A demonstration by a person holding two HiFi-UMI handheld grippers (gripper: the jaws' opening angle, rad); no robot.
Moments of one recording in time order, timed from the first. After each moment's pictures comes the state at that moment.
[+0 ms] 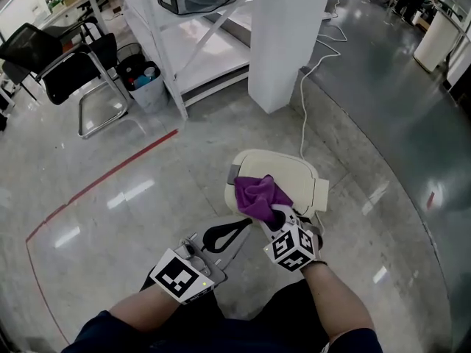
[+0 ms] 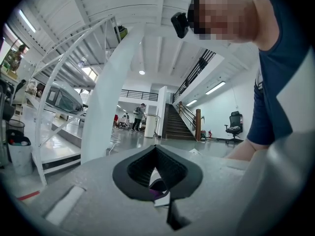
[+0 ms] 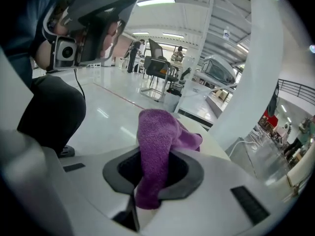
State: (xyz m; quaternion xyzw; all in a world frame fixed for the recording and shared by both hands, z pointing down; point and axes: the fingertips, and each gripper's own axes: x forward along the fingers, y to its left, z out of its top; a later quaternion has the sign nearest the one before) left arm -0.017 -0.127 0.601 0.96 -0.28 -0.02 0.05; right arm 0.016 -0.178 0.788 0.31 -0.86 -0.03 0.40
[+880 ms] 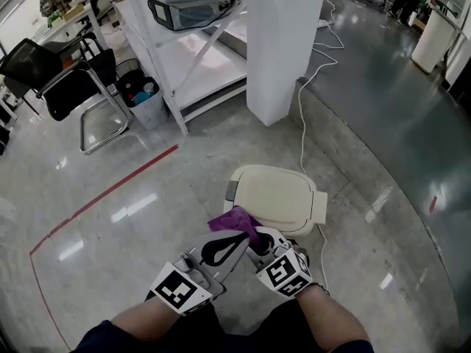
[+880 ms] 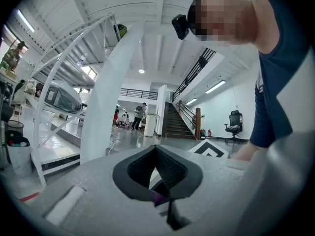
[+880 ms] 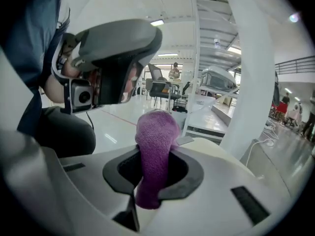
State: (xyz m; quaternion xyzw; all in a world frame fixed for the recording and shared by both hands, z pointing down) left arm -0.012 -0.134 0.600 0.96 -0.28 -0.02 0.04; right arm -0.030 -0.153 0.741 0.28 -0.92 0.02 0.27
